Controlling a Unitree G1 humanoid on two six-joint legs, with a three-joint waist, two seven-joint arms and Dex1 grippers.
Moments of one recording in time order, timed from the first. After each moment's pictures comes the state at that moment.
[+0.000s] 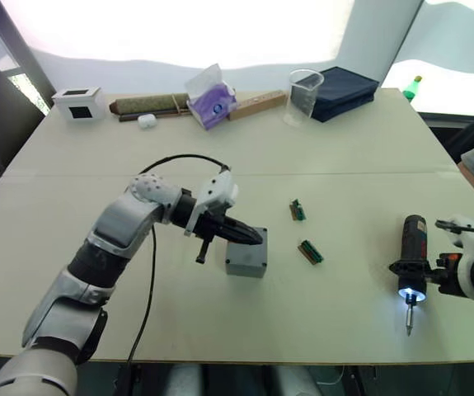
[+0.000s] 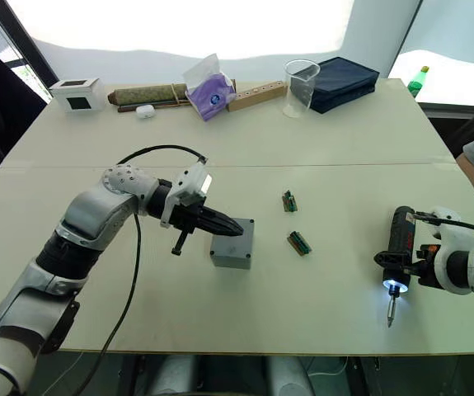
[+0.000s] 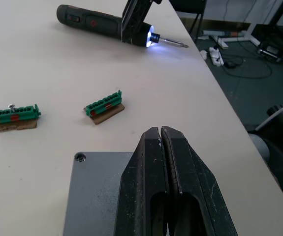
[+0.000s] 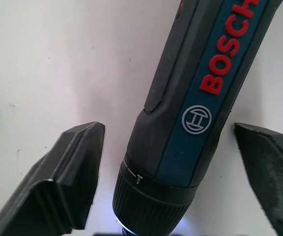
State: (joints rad) left arm -0.78 0.54 -0.33 0.00 -0.40 0.53 -1.37; right arm -0.14 -1.06 -0.55 0.00 1.49 1.59 -0.26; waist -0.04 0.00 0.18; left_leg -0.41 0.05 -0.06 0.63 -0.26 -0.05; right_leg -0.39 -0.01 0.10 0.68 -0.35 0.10
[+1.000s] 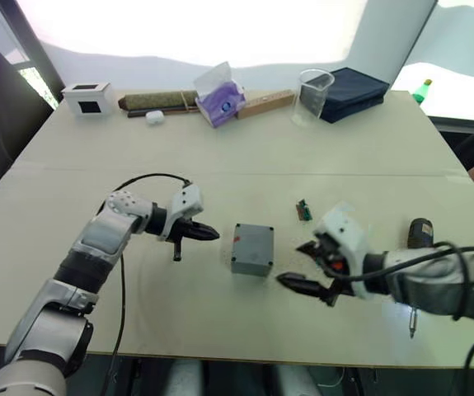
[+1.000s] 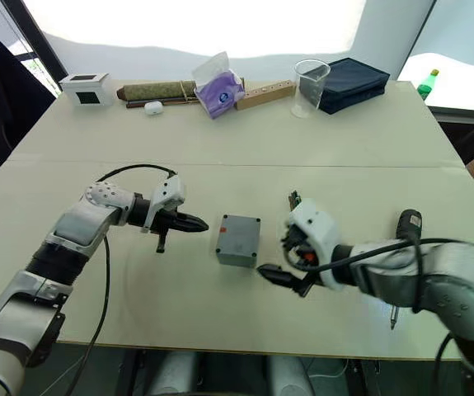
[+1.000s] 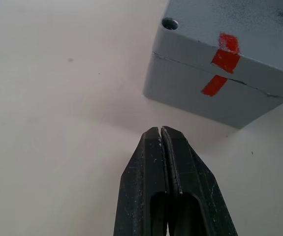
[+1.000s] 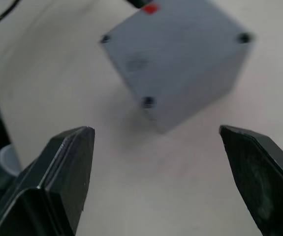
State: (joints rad) left arm -0.67 0.59 -0.30 0.22 -0.19 0.40 -1.27; right arm -0.29 -0.83 0.08 -0.72 1.22 1.20 0.15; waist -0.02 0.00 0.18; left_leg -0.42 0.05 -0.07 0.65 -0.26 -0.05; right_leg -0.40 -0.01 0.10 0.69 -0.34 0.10
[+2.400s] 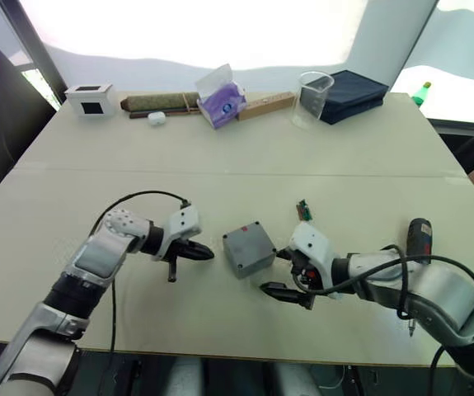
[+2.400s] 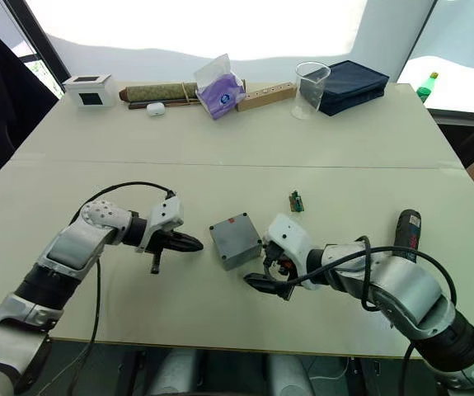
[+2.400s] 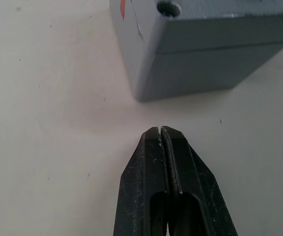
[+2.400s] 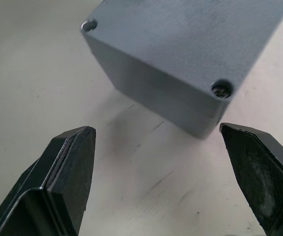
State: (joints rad) left arm -0.54 0.61 -0.29 0.06 -0.16 0.50 -1.26; right arm -0.32 -0.84 0.28 -0.62 0.69 1.02 0.52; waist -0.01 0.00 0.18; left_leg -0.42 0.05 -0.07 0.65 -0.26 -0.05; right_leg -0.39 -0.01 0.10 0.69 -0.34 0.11
